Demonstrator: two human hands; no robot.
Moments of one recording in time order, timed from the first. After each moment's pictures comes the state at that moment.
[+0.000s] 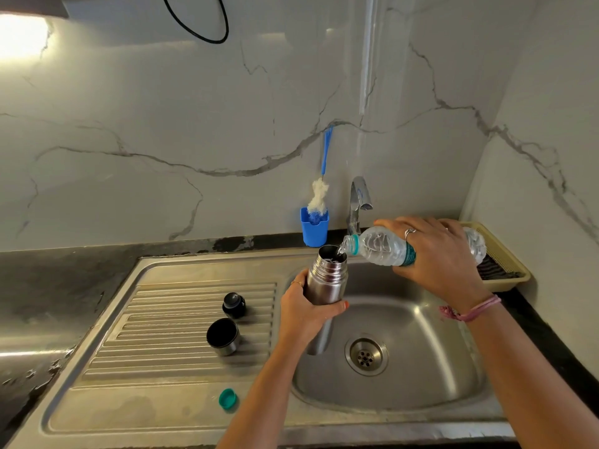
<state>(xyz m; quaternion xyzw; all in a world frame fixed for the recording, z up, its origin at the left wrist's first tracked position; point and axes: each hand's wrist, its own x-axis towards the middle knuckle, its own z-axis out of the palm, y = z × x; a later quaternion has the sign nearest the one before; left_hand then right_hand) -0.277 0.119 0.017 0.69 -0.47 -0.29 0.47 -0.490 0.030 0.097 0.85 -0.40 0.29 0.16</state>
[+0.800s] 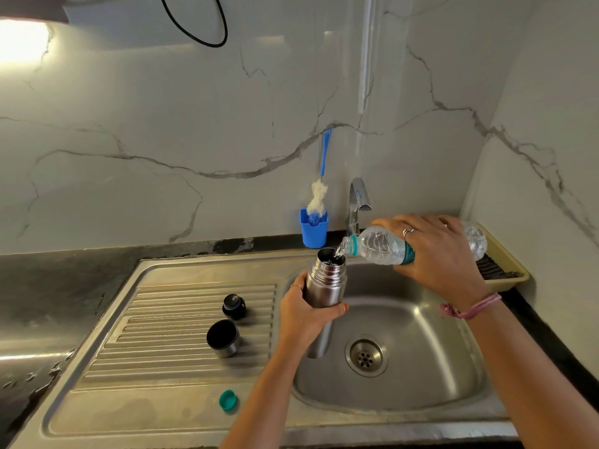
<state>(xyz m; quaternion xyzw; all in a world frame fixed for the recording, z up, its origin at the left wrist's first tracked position) -0.276 0.123 0.017 0.69 -0.48 -0.28 0.47 -0.492 0.028 0.099 0.85 -0.38 0.30 0.20</state>
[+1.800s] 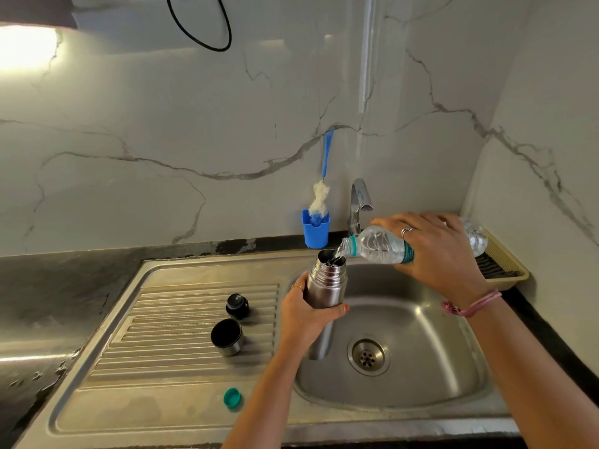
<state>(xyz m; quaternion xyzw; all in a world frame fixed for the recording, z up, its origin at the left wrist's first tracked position) -0.274 0.130 0.016 0.69 -0.47 -0.29 0.47 -0.489 0.033 0.104 0.85 -0.37 0.29 0.23</state>
